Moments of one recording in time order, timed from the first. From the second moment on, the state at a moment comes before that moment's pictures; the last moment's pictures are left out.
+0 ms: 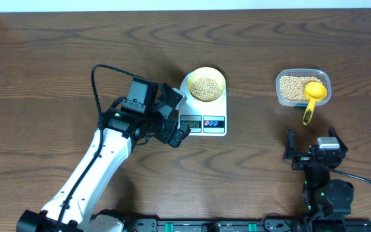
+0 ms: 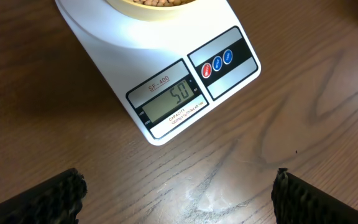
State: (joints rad) left arm -0.33 1.36 0.96 -0.71 0.36 0.19; right arm 0.02 0.01 0.01 -0.07 0.03 -0.08
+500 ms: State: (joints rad) left arm -0.33 1.36 0.96 -0.76 0.36 0.20; right arm 0.02 0.01 0.01 -0.07 0.03 -0.08
